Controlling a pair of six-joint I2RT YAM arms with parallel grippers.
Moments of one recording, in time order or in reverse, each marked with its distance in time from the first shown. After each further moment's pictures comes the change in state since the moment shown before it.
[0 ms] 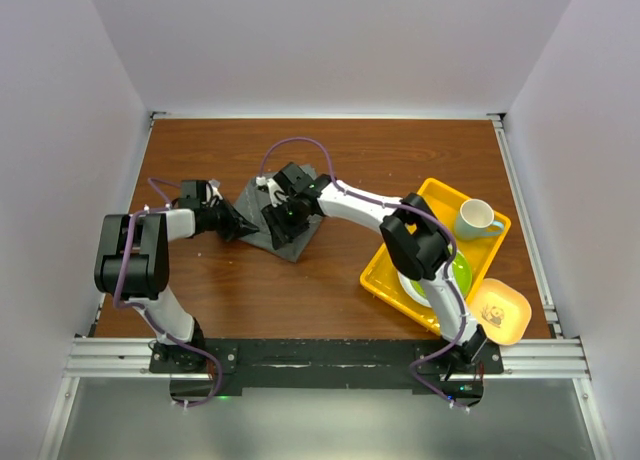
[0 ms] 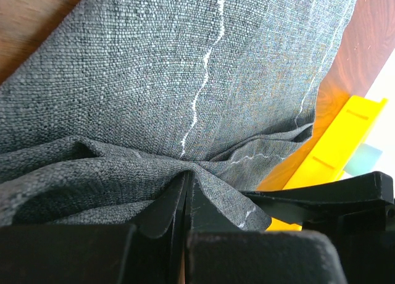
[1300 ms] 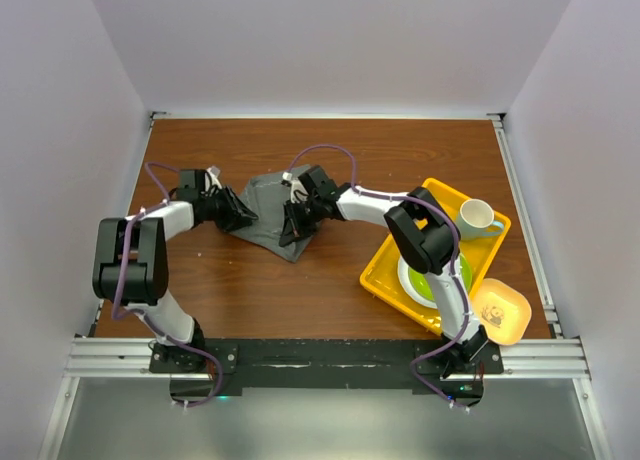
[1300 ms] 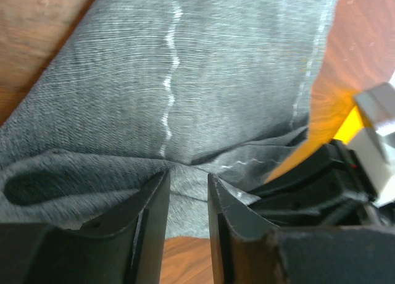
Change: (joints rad) left arm -0.010 -0.031 0.081 -0.071 -0.035 0.098; right arm -0.111 -0.020 -0.254 0.349 -0.262 0.291
